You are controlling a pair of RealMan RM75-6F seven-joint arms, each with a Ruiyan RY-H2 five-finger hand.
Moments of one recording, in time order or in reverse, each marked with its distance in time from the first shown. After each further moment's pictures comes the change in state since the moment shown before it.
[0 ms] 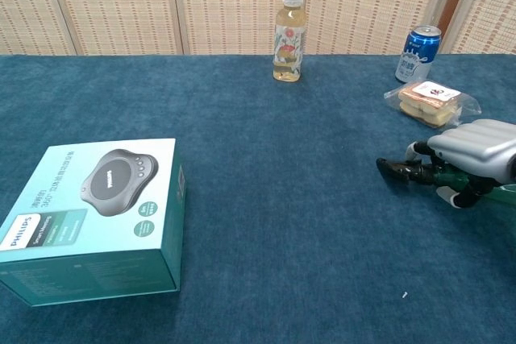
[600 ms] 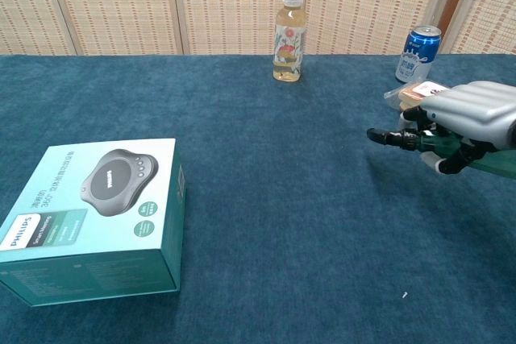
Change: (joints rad) left arm -0.006 0.026 -0.013 -0.036 -0.023 -0.016 0.026; right arm -0.017 0.056 0.040 -0.090 -0.147 0.066 0.103
